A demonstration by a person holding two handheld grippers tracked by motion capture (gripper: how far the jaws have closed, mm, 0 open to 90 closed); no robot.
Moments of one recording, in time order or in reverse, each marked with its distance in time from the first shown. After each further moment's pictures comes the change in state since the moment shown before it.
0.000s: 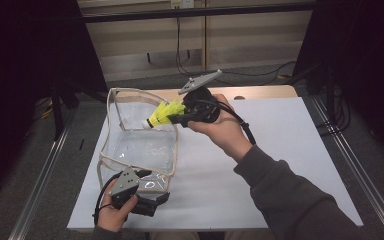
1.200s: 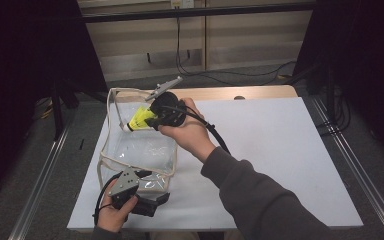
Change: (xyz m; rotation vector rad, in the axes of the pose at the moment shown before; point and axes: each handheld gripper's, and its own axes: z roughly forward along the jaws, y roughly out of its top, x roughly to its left) left arm 0.001 -0.001 0.000 -0.003 -0.006 0.002; right arm 0.025 0.018 0.063 0.054 -0.042 -0.043
